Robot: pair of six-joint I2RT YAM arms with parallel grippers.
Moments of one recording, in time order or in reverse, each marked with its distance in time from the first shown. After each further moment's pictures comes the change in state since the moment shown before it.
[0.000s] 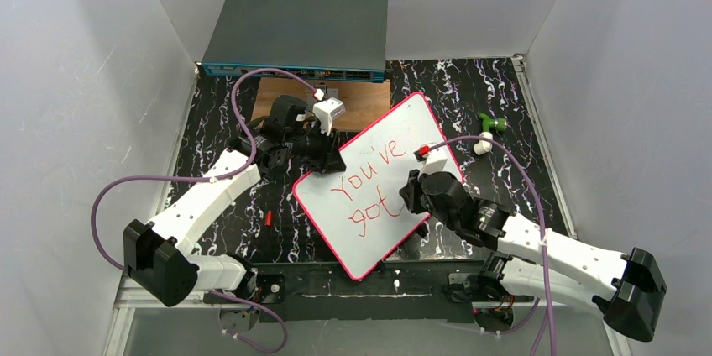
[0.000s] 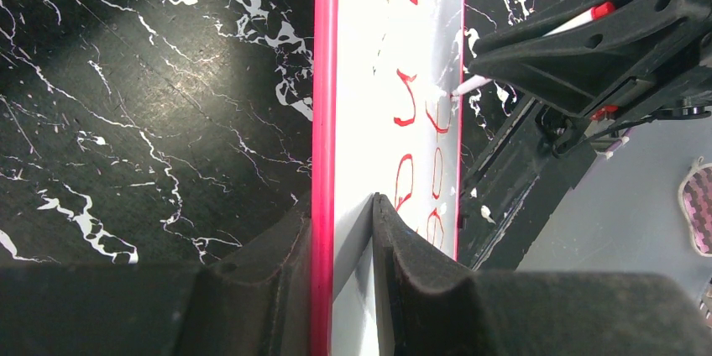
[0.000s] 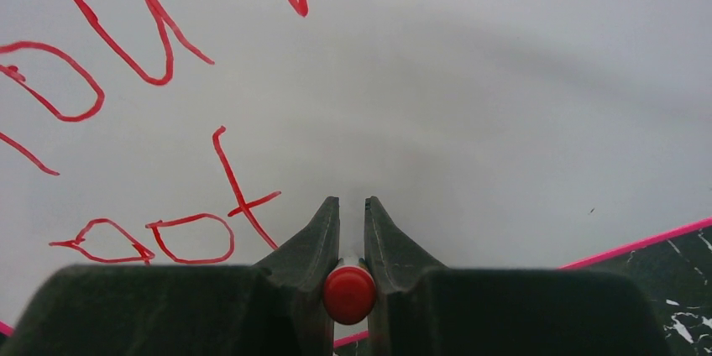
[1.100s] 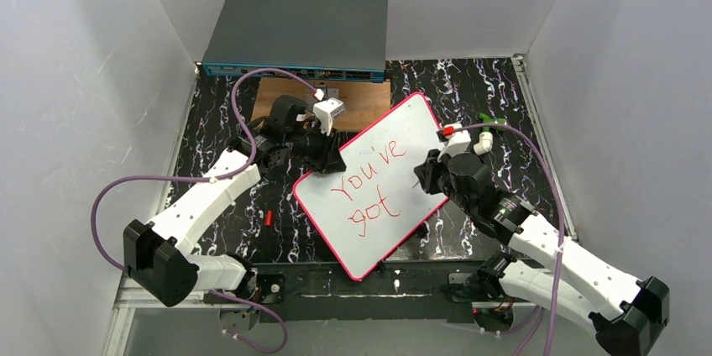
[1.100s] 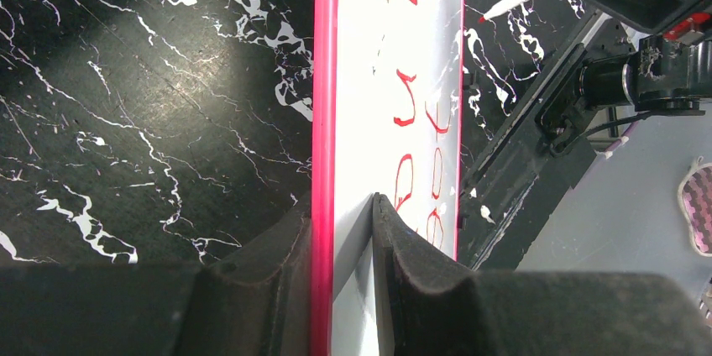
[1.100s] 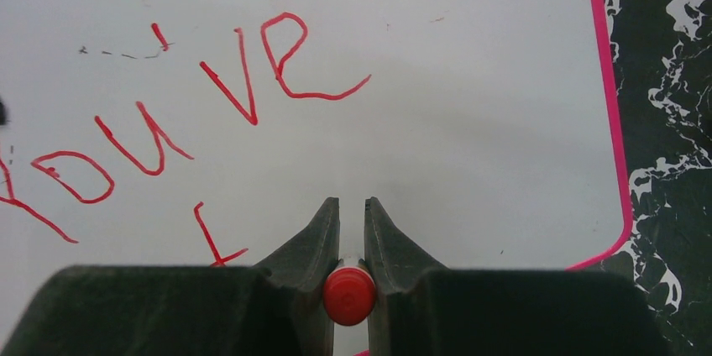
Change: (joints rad) left arm 0.000 0.000 0.000 0.001 0.001 0.000; right arm -0.192 -0.076 0.099 -0.031 -0.085 -0.123
